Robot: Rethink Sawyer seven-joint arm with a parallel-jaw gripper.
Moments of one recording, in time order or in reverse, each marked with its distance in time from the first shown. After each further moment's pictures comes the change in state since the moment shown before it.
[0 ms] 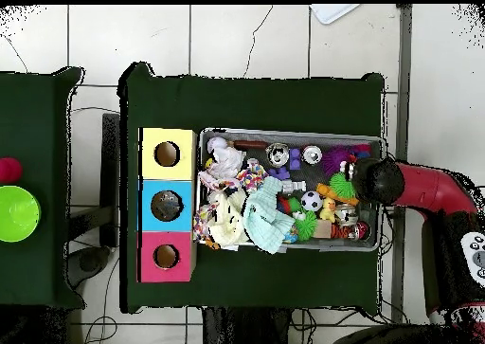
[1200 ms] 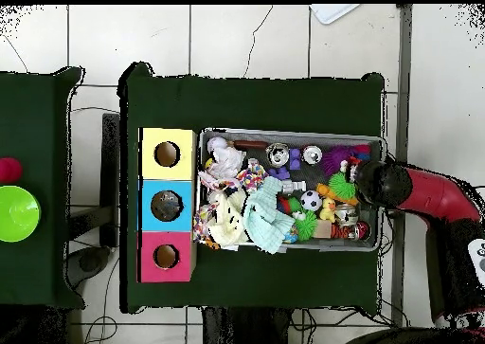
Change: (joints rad) arm -0.029 0.003 0.002 0.022 0.087 0.000 0.000
